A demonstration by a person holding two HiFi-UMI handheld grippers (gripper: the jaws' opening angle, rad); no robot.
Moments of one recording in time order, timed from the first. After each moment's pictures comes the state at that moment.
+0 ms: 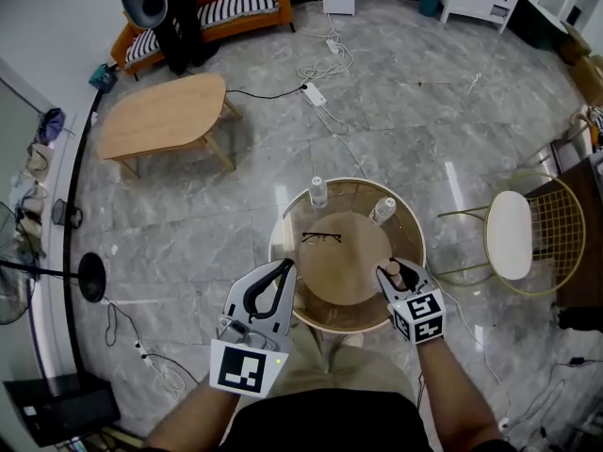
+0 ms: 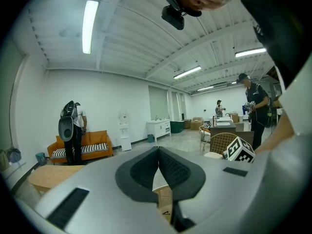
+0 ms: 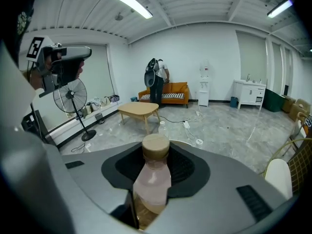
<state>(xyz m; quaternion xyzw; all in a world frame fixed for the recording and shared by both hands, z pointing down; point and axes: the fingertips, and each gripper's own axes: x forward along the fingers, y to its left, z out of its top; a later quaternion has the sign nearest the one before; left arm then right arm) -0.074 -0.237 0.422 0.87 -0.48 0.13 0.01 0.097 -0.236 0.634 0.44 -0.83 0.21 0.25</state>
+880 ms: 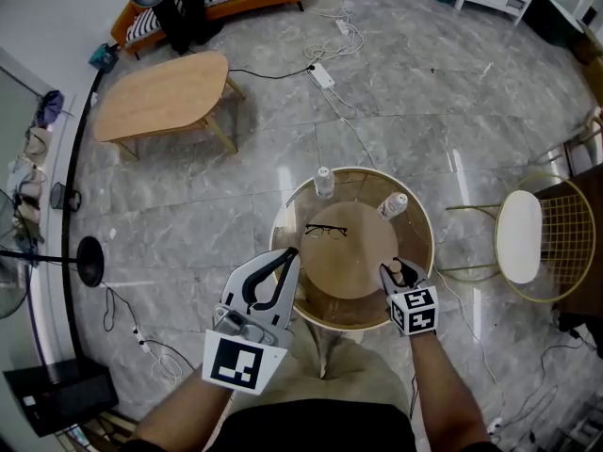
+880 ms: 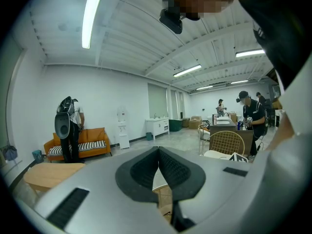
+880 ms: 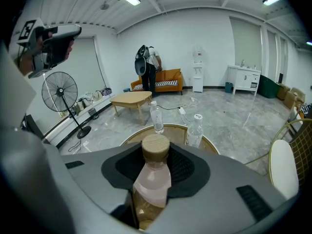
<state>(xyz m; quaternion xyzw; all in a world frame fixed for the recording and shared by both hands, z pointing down) -0.078 -0.276 0.457 0.87 -0.46 0.14 0.02 0.105 -0.252 0.739 0.46 -0.80 0.27 0.28</state>
